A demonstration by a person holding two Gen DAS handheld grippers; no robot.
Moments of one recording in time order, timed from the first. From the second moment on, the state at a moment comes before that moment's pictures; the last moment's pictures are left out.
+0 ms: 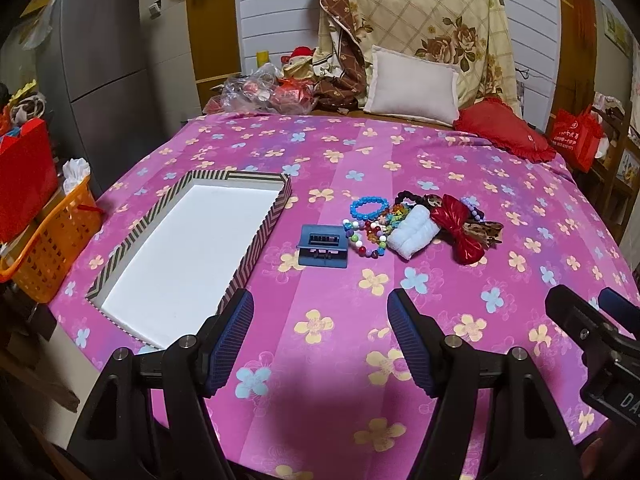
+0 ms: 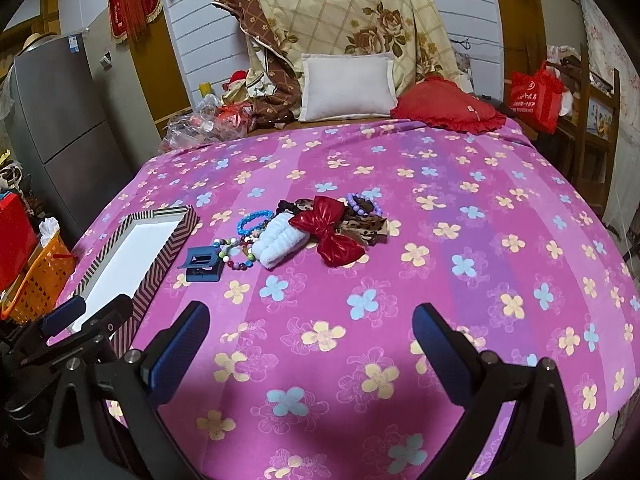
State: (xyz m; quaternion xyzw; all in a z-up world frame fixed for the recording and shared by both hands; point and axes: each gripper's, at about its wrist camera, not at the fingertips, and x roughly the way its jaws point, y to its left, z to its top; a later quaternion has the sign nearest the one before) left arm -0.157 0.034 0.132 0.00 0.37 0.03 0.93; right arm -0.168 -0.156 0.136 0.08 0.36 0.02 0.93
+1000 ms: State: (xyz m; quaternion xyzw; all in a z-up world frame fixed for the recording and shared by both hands) left arm -0.152 0.032 0.123 -0.01 0.38 0.03 0.92; right arm -0.163 -0.150 0.131 0.07 0.36 0.03 0.93
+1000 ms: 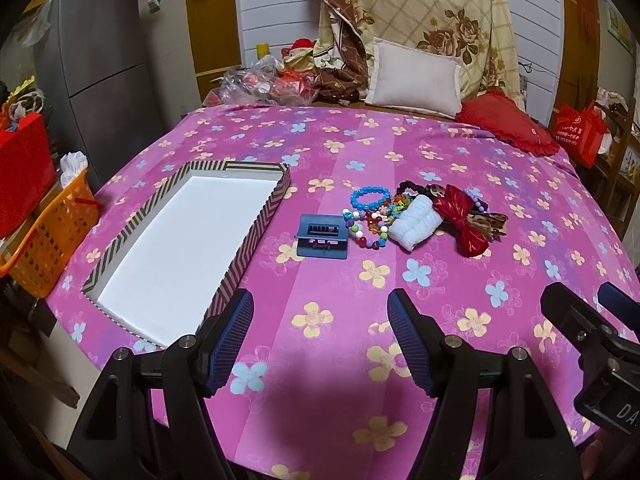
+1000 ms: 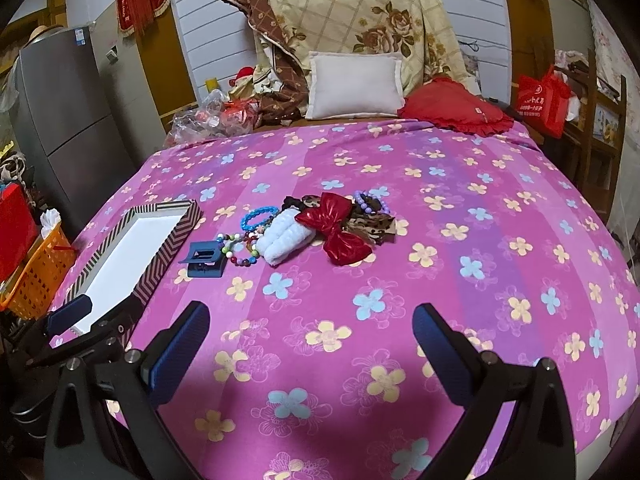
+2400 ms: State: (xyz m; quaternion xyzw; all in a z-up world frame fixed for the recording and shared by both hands) left arm -0.124 0.050 0.095 -0.03 0.42 0.04 0.91; right arm -0.130 -0.144 0.101 0.06 0.38 0.03 0.92
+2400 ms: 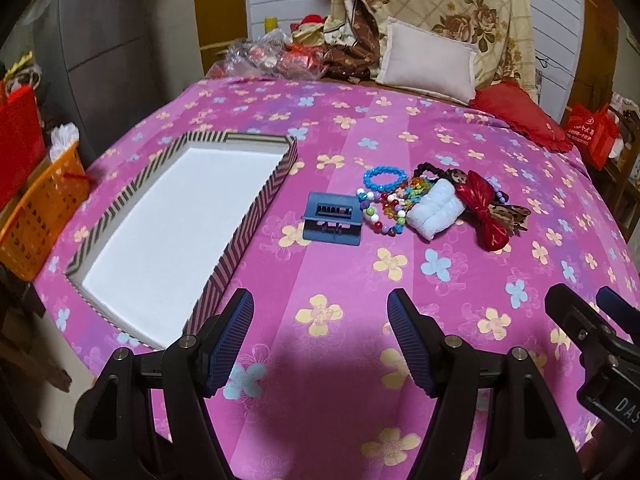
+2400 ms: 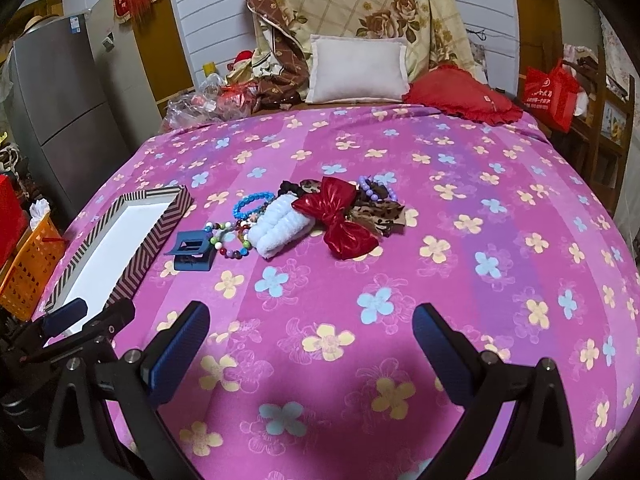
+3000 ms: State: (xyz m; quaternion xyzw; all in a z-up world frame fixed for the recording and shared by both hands) left arm -0.060 0.076 0.068 -0.05 0.45 0.00 0.89; right arm -0.081 -0.140 0.072 0.06 0.40 0.07 0.91
